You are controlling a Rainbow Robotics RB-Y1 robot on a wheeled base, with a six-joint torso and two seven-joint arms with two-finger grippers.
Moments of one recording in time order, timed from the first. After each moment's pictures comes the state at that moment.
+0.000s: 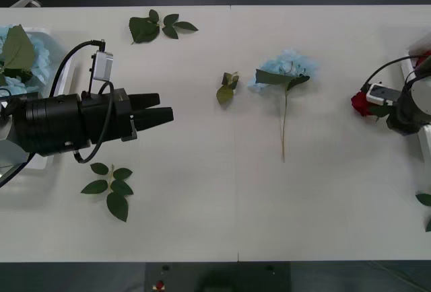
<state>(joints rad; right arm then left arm) -0.96 -0.99 1.20 -0.86 -1.18 0.74 2.23 -0.29 0.93 -0.43 -1.74 2.32 0.70 -2.52</state>
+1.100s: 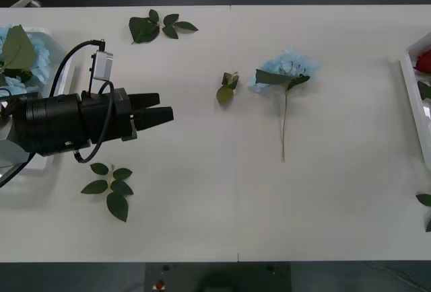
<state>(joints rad) -0.97 -1.06 0.81 -0.38 -1.41 0.61 2.10 -0.29 0.93 -0.43 -1.74 2.32 0.70 -2.52</state>
